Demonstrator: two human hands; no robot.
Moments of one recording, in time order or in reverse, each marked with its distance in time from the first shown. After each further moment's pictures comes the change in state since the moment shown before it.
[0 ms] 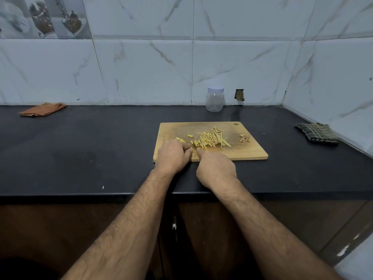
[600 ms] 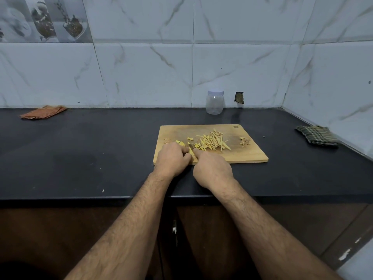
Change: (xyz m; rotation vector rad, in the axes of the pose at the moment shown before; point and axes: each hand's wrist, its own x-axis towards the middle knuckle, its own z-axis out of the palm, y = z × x) left_hand -0.007 0.004 -0.010 -0.031 -0.049 0.003; right_hand 0.001 -0.005 -0.004 0.131 0.016 -0.018
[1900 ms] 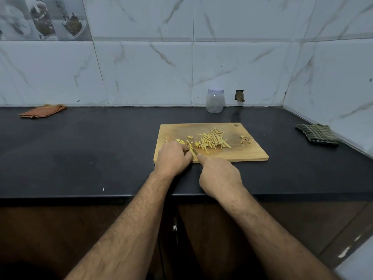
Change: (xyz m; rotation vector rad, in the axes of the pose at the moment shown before) left_hand -0.004 0.006 -0.001 0.062 0.055 -0.011; right_hand -0.016 0.008 -0.003 -0.169 -0.091 -0.013
